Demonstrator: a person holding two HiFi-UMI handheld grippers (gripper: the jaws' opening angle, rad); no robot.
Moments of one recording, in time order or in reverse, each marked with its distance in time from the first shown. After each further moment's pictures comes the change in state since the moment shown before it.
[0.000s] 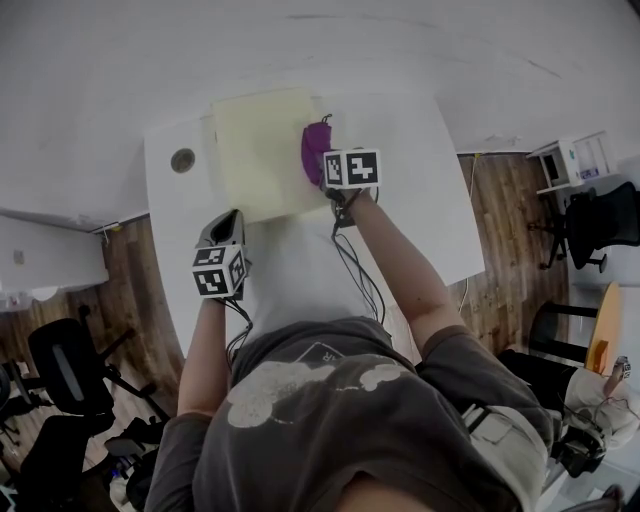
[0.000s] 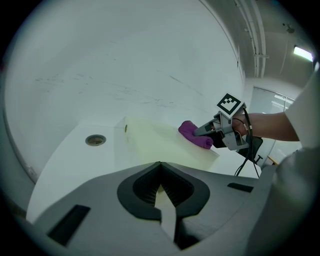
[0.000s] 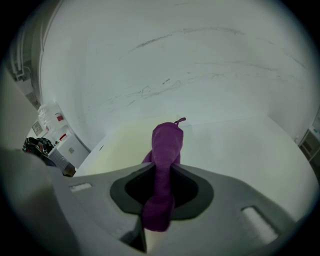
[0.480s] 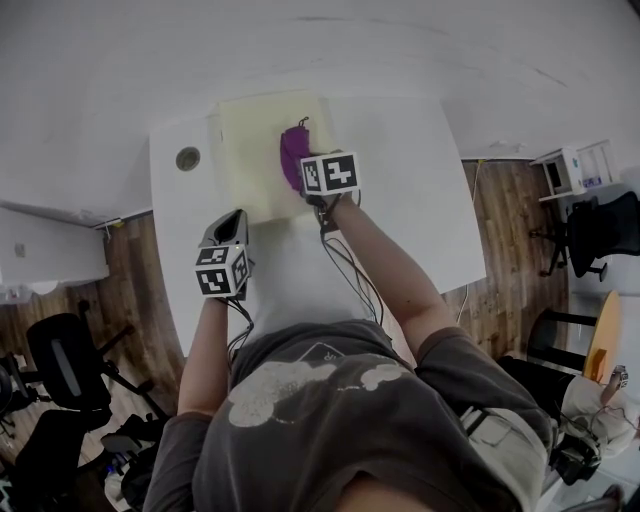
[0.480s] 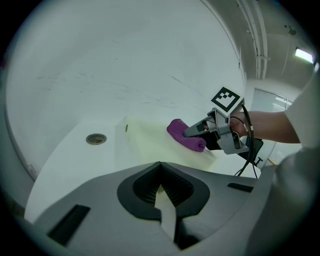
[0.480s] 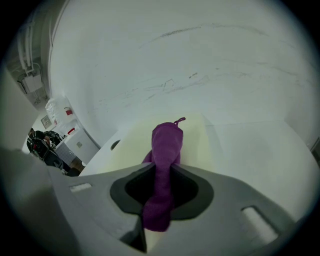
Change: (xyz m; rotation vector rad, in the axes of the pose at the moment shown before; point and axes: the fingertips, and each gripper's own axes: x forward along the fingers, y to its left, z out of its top) left arm 0.001 0.000 0.000 -0.016 -0.003 0.001; right arm 0.021 0.058 0.001 -0.075 0.021 0.077
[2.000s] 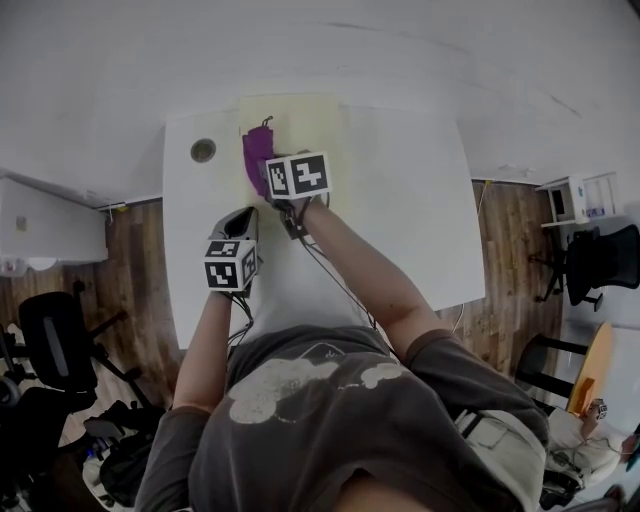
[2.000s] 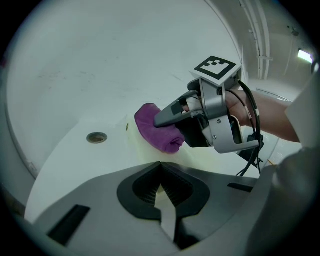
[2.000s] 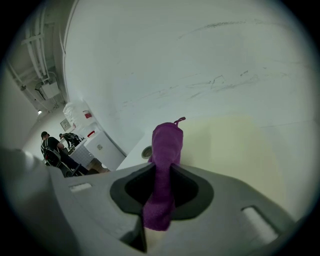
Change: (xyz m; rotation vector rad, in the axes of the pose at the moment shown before) left arm 0.003 -0.001 0.000 -0.015 0.014 0.006; right arm 0.025 0.115 0.026 -0.025 -0.008 0.199
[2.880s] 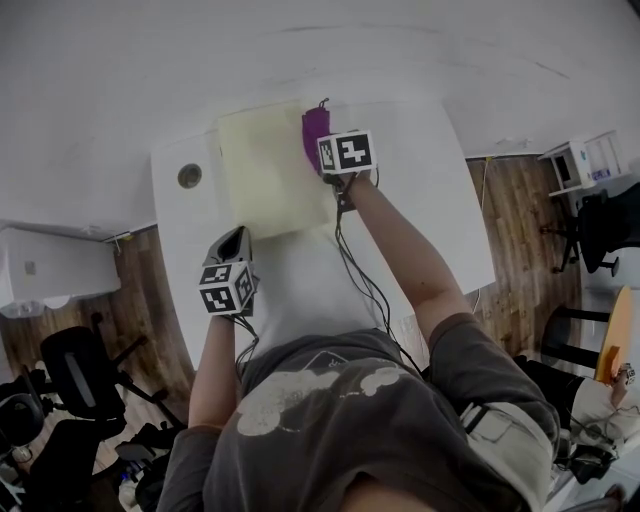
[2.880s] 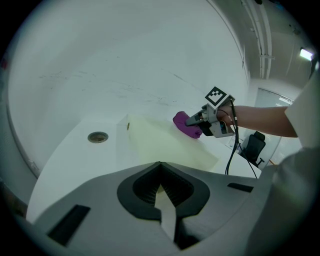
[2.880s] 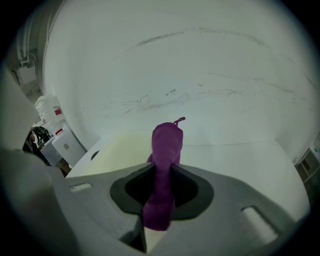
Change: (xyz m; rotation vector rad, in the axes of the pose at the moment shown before) left arm -0.003 -0.003 0.001 -0.007 0.011 0.022; right arm -0.063 -0.178 0.027 -0.010 -0.033 -0.312
